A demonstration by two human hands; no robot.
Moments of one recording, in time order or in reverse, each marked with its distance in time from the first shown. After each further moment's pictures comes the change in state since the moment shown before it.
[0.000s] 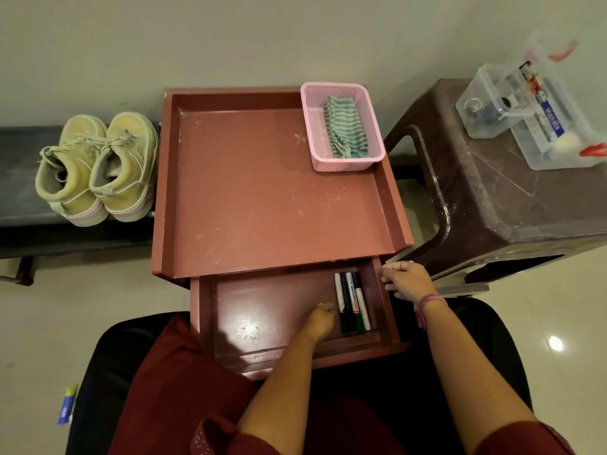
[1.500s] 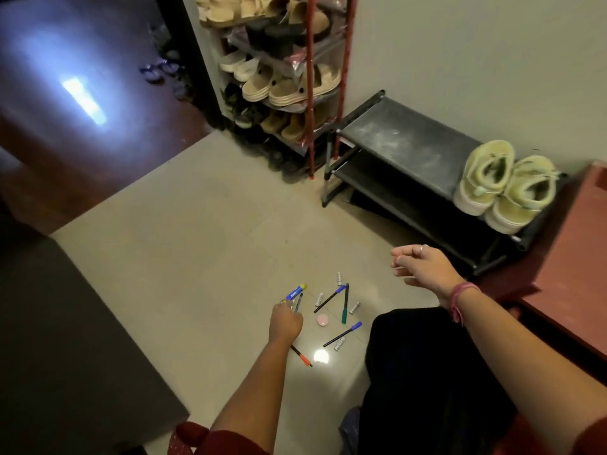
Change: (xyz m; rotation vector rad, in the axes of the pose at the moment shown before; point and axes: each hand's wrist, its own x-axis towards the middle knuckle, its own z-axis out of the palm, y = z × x) left_hand -0.240 -0.393 -0.333 -0.460 1.002 -0.165; right_hand -0.306 -0.100 0.432 -0.484 -0.730 -0.671
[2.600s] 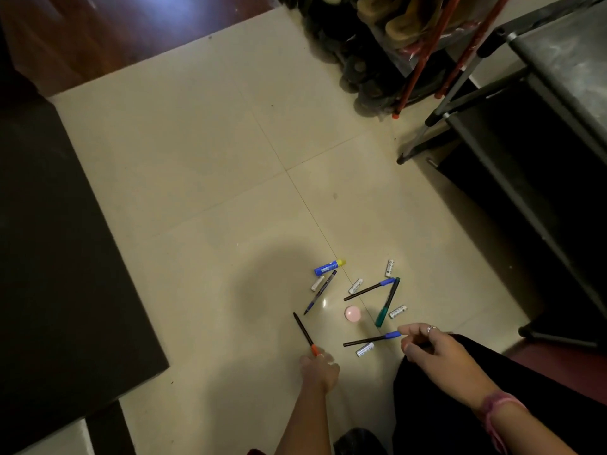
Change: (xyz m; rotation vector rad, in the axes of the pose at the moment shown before) left_hand 0.071 -0.127 0.151 -0.037 -0.366 -0.399; right_hand 0.093 0.129 0.121 -0.470 -0.437 0.137
